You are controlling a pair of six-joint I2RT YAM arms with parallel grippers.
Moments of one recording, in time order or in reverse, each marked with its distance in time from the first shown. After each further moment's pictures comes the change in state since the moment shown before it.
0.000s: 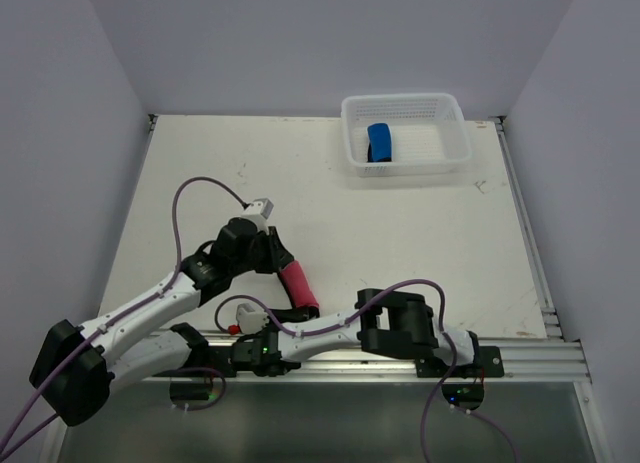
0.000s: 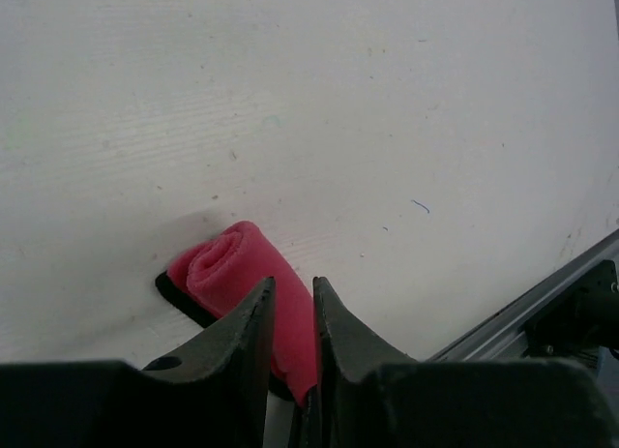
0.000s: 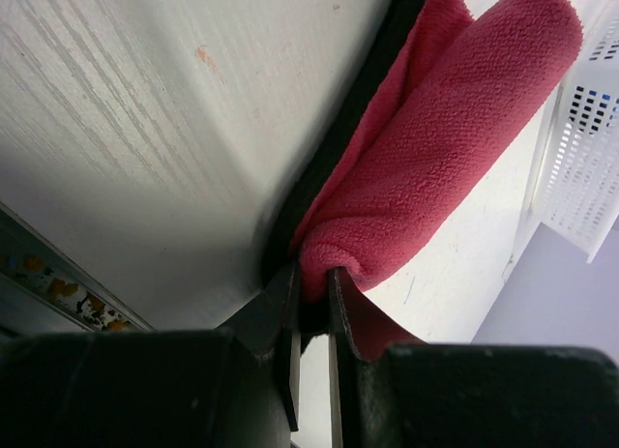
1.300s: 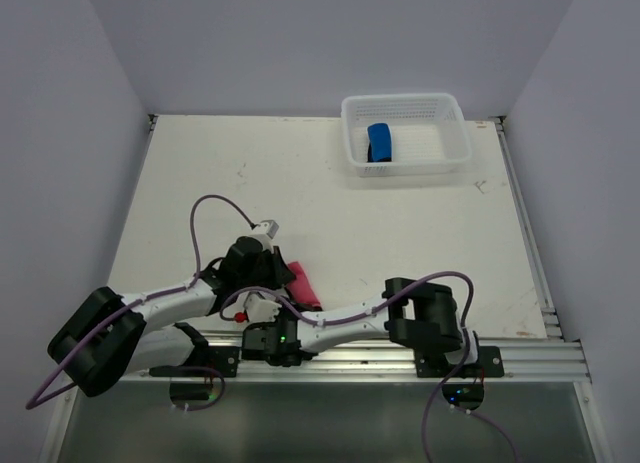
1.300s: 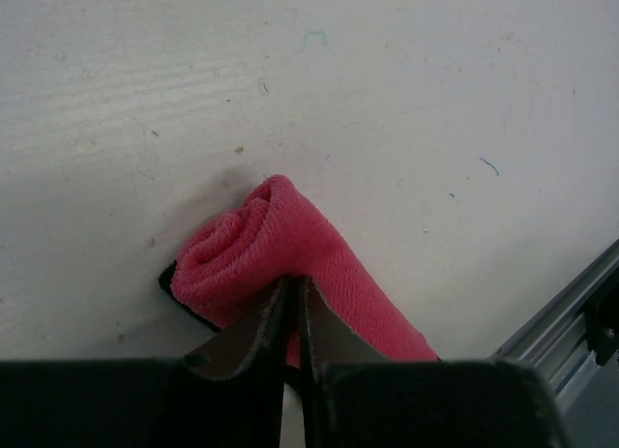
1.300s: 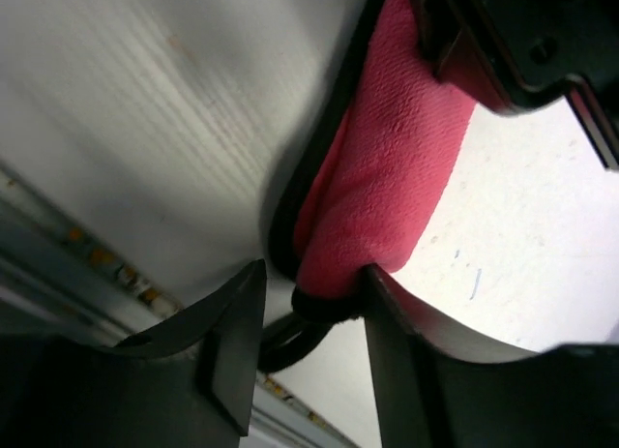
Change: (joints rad) left arm 0.002 0.208 -0.261 0.422 0.097 -0.014; right arm -0.029 -0.139 -0.116 0.100 -0.083 0.102
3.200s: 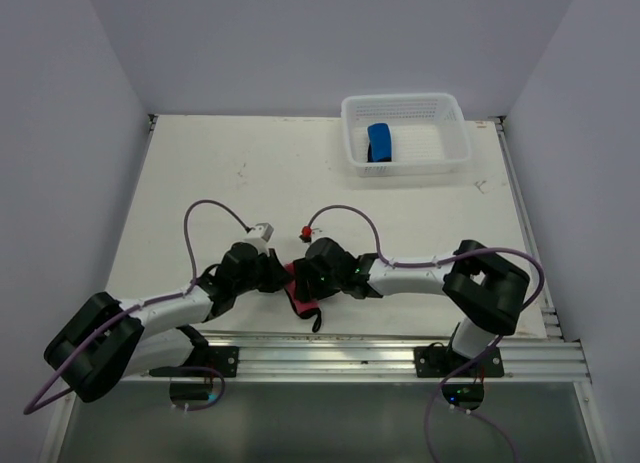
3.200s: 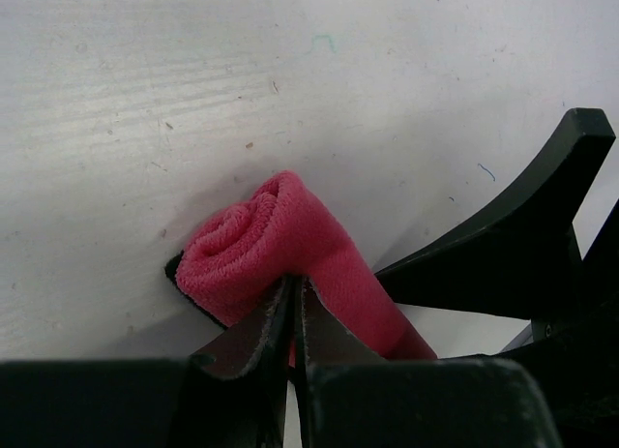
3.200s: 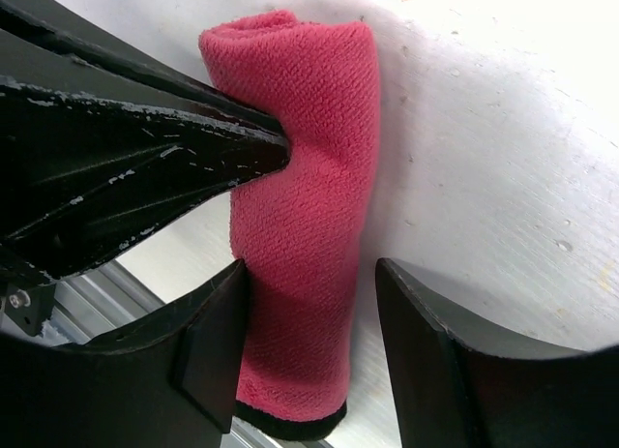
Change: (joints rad) left arm 0.000 -0.030 -0.065 0.082 -0.009 -0.026; right arm -0.493 -0.383 -0.526 0.712 -0.794 0.355
